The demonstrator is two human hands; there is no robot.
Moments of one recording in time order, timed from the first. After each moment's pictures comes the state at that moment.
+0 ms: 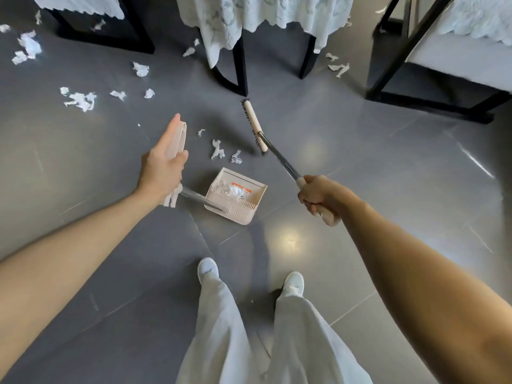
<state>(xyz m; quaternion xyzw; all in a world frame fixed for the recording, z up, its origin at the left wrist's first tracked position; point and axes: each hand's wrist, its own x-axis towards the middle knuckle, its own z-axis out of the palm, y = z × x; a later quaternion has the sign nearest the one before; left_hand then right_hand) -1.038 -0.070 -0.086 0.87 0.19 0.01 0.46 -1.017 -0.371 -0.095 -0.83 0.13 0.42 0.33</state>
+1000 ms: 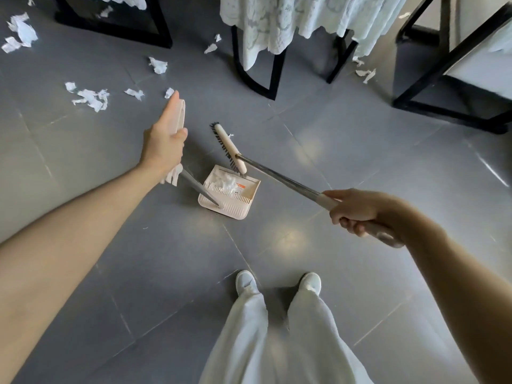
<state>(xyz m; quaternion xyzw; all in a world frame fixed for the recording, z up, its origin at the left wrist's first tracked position) -0.932 0.188 -0.110 0.86 0.18 -0.02 0.48 -0.977 -0.169 -0.064 -0.77 0.15 0.53 0.31</state>
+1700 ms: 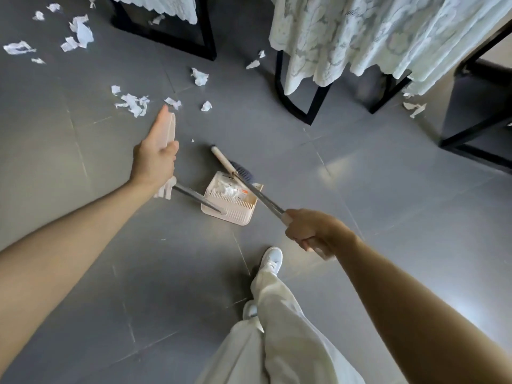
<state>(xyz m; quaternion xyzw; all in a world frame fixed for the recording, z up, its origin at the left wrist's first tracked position) -0.865 0.268 -0.111 0.84 0.27 0.02 0.47 -0.858 -0.032 -0.122 -0.82 -0.07 0.55 0.15</state>
